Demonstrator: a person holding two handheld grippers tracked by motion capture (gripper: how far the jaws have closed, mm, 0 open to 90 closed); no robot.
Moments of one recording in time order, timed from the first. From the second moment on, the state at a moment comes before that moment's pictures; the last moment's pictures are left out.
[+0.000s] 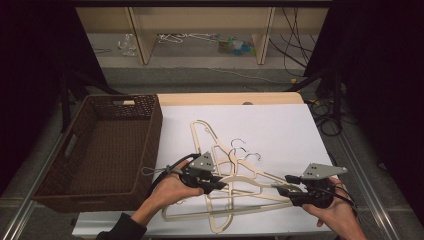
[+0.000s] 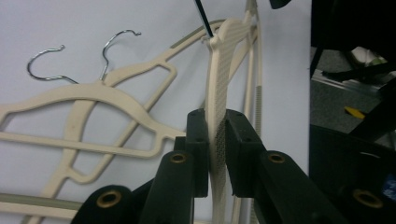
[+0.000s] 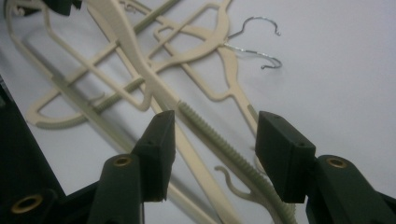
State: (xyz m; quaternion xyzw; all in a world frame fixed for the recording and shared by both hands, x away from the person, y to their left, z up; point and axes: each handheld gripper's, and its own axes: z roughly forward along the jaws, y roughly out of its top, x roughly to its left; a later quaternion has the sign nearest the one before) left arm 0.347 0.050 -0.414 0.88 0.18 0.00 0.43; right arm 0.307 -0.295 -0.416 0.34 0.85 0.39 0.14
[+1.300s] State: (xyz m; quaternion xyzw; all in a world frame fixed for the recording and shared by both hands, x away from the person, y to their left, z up) left arm 0.283 0.201 -0.285 0.77 0.28 0.09 0.57; right arm 0.307 -0.316 -0.403 0.39 0.79 0.44 0.16
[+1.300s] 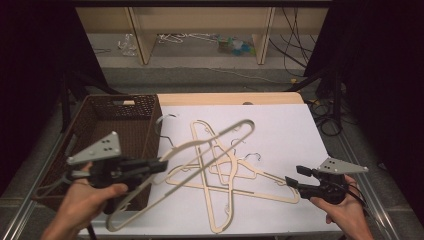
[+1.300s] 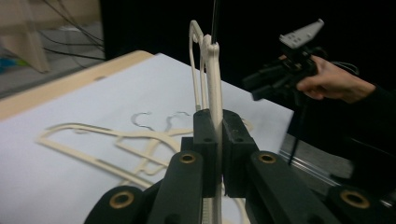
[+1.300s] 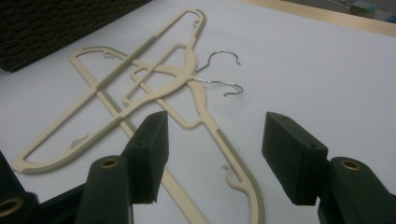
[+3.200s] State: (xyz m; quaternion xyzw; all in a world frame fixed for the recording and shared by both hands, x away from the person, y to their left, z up) left arm 0.392 0.379 -0.367 0.76 0.44 0.19 0.44; right arm 0.309 -0.299 -0.419 0.38 0.81 0.43 0.15
